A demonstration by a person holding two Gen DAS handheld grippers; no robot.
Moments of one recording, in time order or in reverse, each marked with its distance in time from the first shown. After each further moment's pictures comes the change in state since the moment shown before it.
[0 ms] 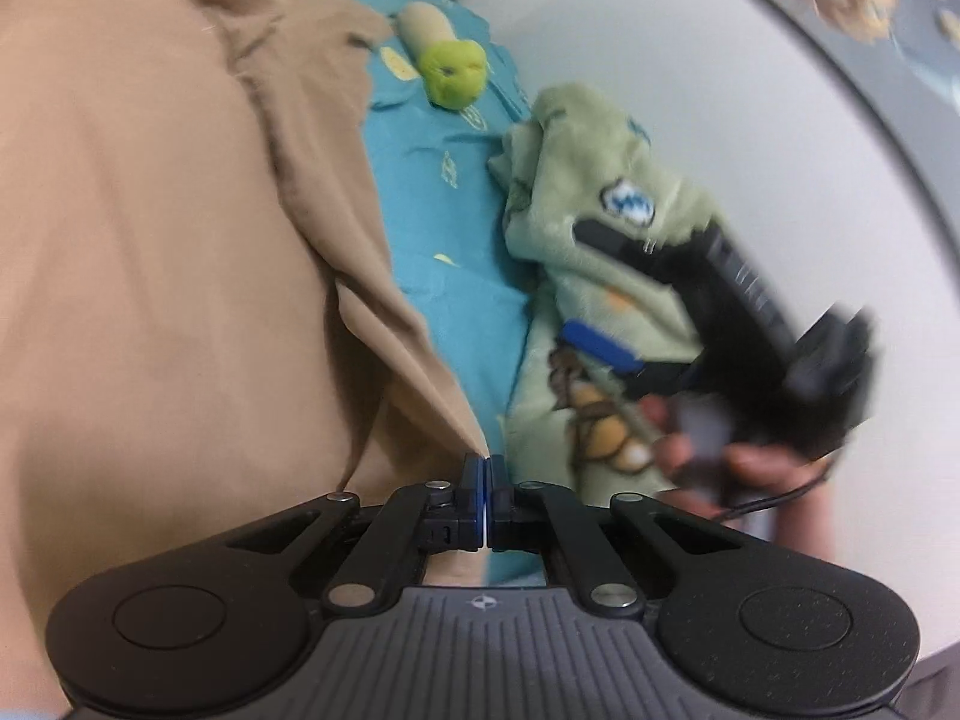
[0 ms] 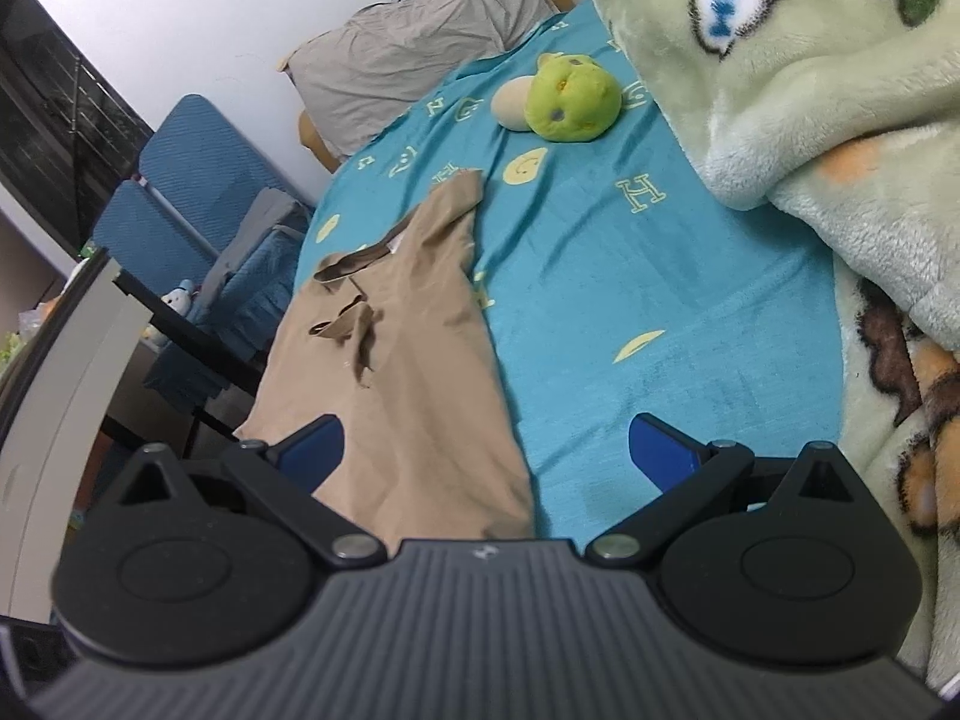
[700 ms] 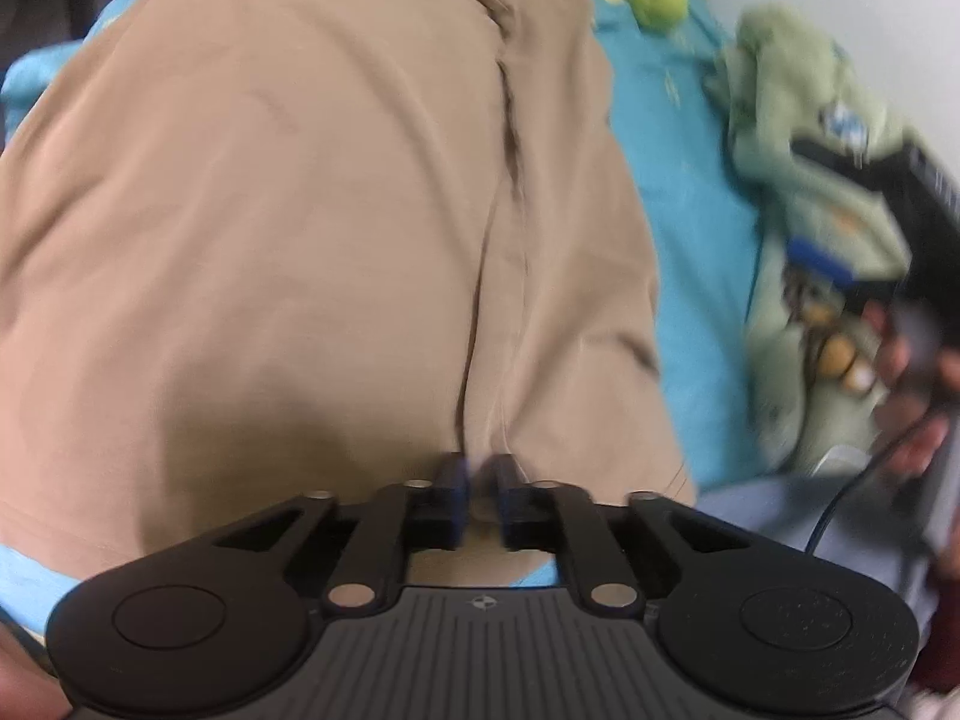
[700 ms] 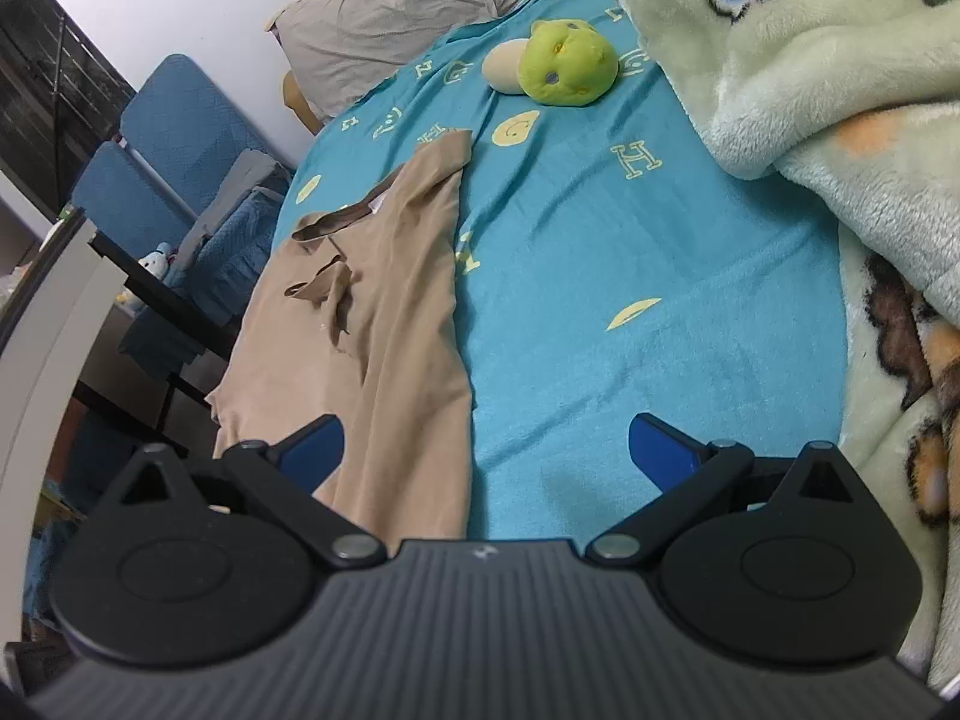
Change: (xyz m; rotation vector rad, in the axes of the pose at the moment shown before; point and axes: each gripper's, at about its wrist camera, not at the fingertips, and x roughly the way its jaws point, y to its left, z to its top) left arm -0.022 0.033 -0.009 -0.036 0.124 0.389; right arm 0.018 0.008 -0.008 -0.034 0.062 -0.045
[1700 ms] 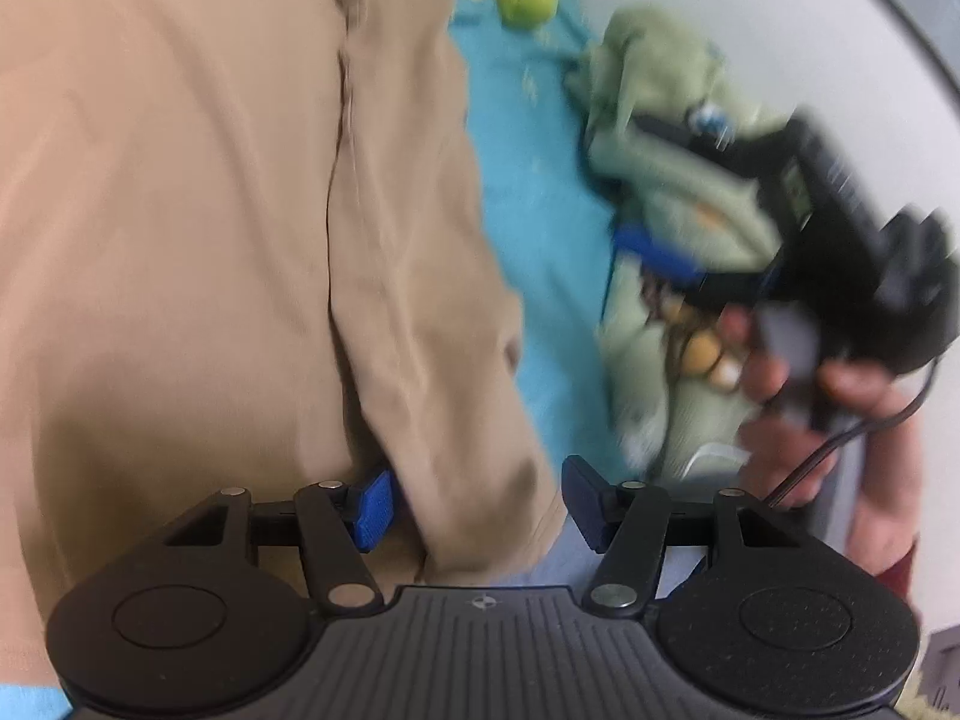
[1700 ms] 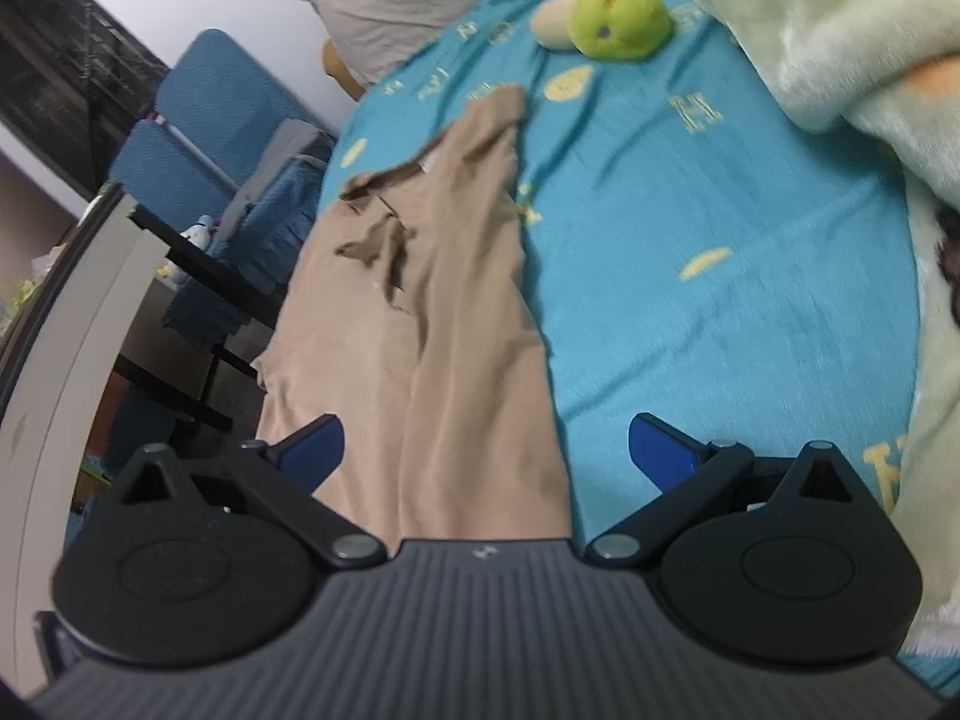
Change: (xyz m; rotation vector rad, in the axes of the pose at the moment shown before) left arm 0.035 -0.021 0.002 0.110 0.065 -0.272; right arm 0.007 0.020 -0.013 -0.018 0.040 0.099
